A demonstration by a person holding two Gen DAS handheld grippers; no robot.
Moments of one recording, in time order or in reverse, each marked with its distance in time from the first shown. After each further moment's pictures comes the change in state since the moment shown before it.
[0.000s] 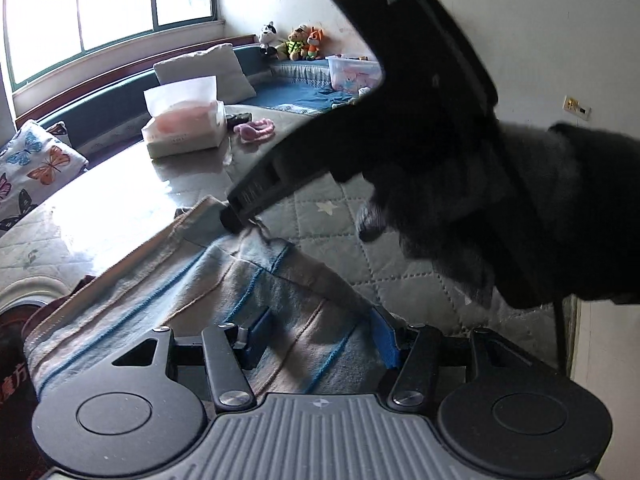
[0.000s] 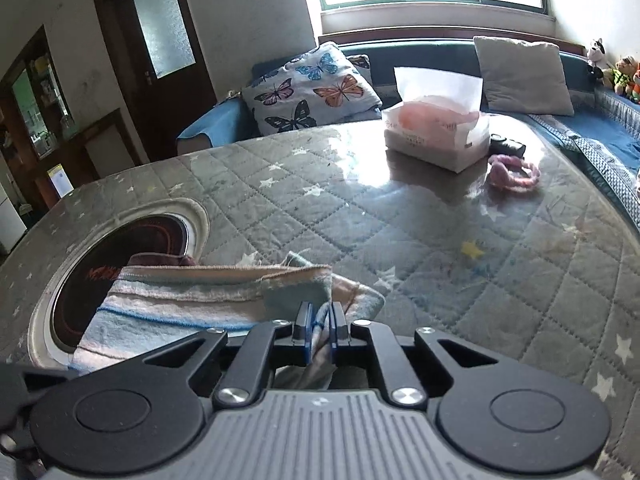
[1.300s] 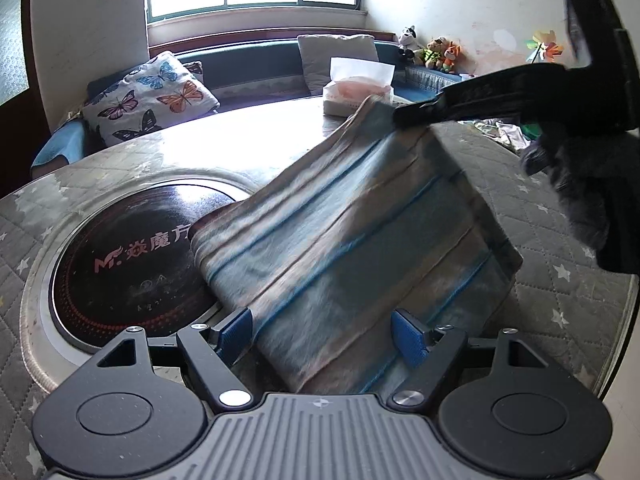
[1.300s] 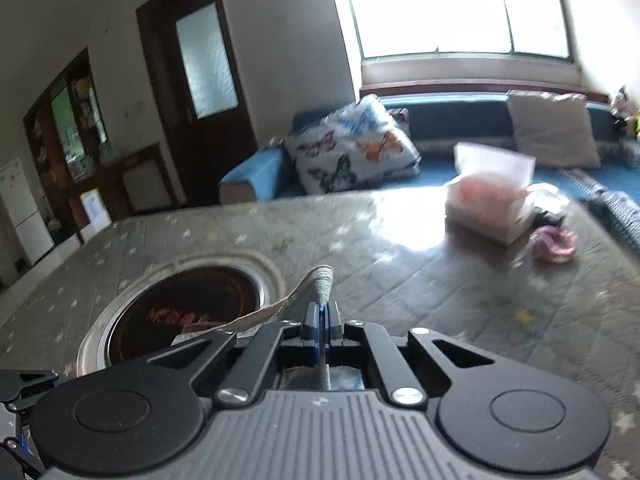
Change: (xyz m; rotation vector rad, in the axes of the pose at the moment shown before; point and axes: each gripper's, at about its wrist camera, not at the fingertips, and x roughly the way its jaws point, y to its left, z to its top) left arm -0.090 0.071 -0.068 -0.309 0.012 0.260; right arm -0.041 0.053 0.011 -0.061 -0.175 0.071
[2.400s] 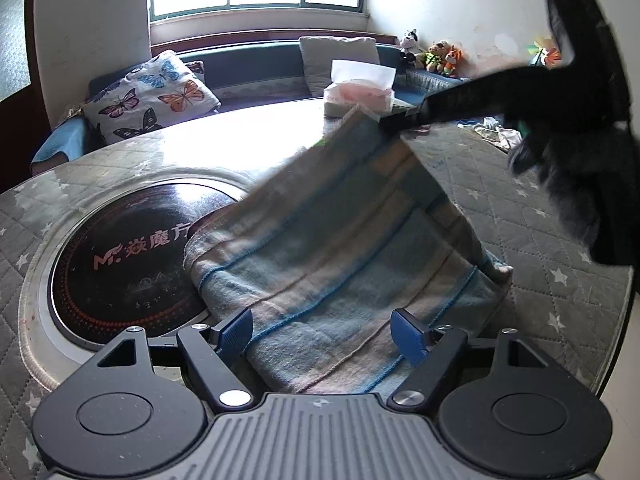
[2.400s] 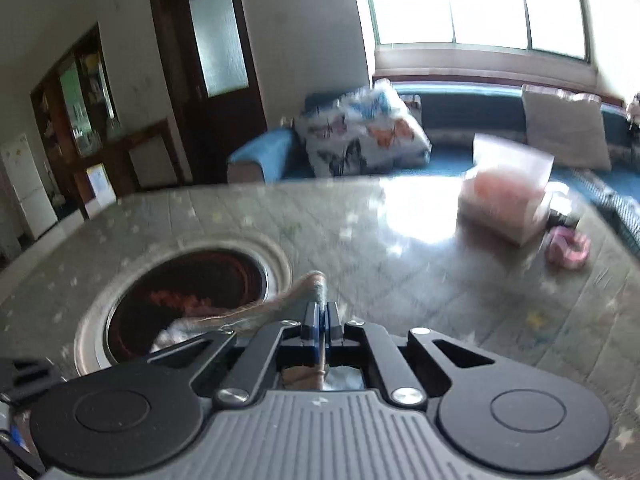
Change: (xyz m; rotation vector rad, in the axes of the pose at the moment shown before) left arm -0.003 -0.001 -0.001 -0.012 -0.007 -0.010; right arm 0.009 0.010 0.009 -0.058 0.054 0.025
